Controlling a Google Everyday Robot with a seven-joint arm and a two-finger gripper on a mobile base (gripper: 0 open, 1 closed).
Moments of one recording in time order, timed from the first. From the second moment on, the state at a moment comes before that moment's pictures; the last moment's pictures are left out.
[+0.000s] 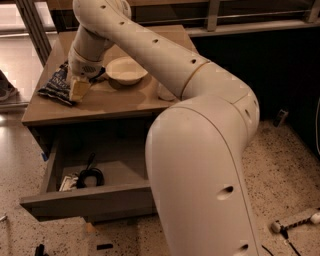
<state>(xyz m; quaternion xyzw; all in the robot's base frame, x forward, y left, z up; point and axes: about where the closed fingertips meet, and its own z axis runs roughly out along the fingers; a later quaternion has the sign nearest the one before) 0.689 0.250 0.836 -0.80 0.52 0.12 0.26</state>
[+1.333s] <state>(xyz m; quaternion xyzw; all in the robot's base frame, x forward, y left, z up) 0.685 0.252 0.838 -0.81 0.52 0.13 0.26</state>
